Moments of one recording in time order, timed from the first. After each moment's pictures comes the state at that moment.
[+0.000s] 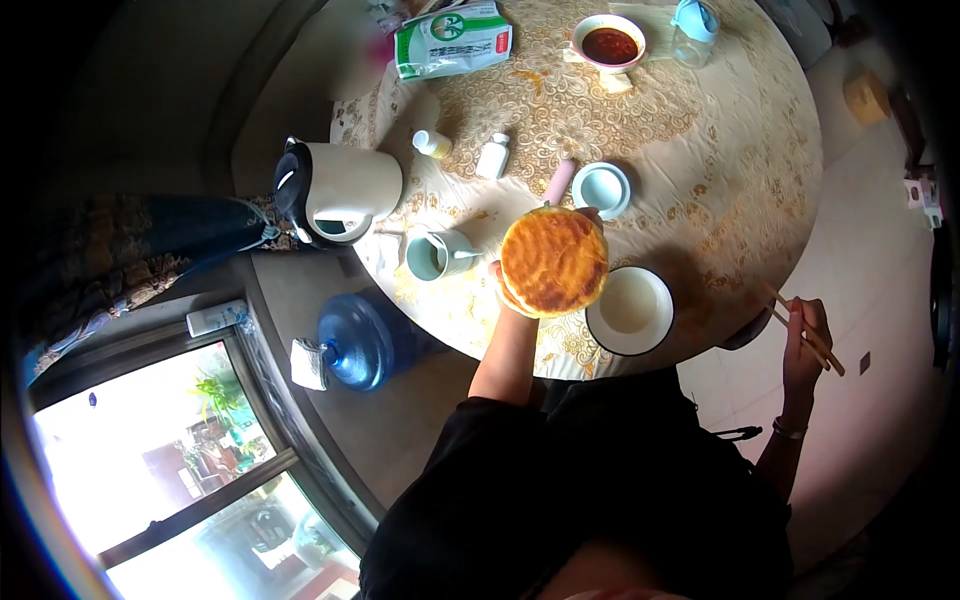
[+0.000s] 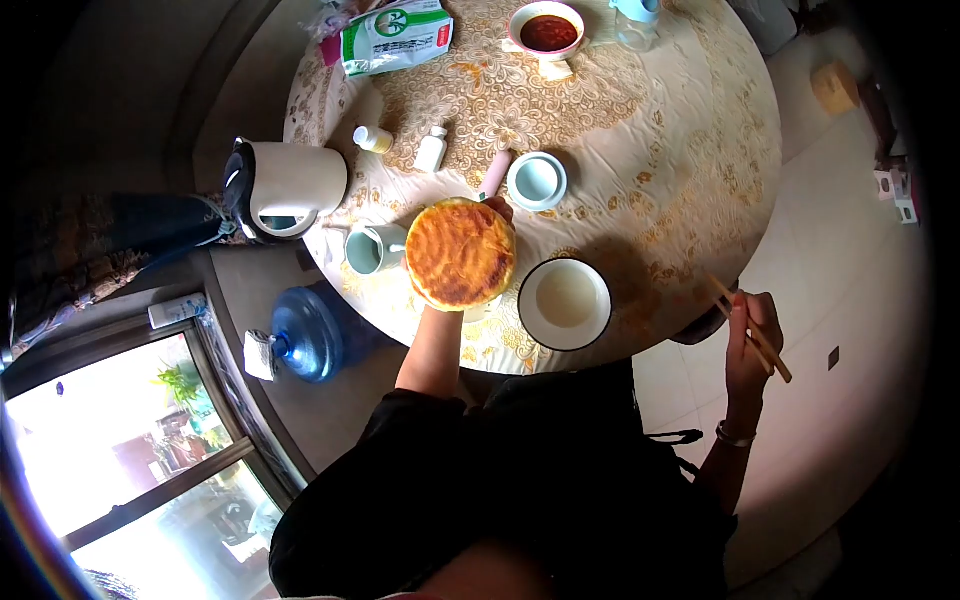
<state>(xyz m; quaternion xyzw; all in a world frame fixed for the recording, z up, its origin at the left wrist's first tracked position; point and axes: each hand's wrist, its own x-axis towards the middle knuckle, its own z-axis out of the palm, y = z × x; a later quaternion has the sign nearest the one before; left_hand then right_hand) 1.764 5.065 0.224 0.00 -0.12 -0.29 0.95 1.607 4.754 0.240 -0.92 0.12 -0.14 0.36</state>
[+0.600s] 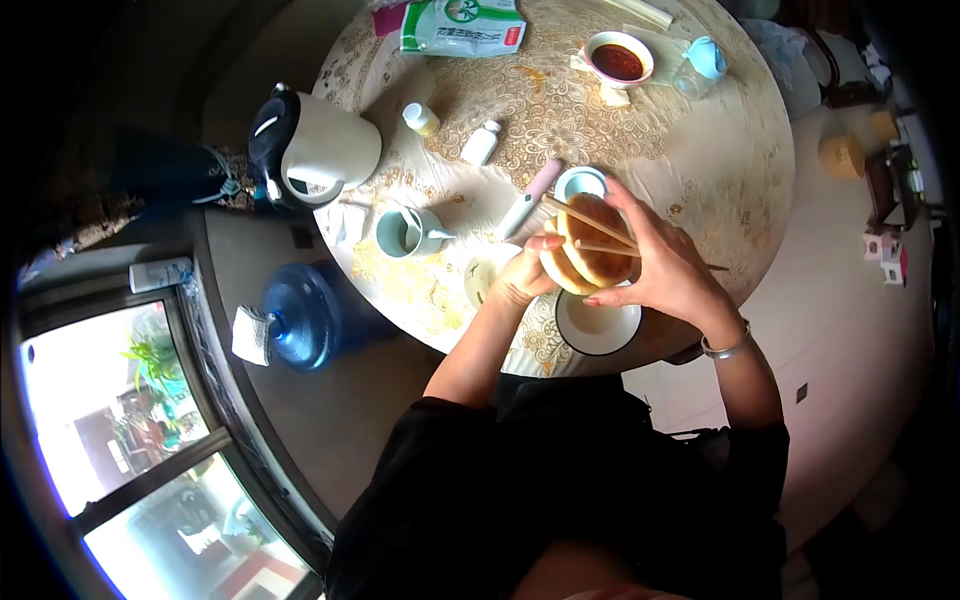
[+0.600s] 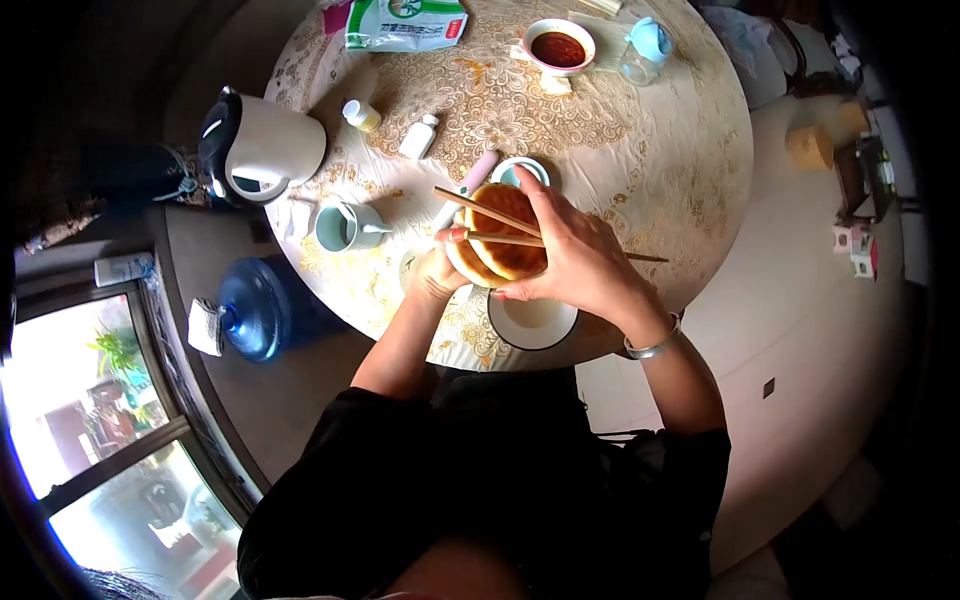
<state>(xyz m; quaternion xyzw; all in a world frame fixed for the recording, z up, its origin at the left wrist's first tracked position) 1.752 5.075 0.199 0.22 -0.02 -0.32 0.92 1.745 4.895 0.297 -0.90 -0.20 0.12 0.38</state>
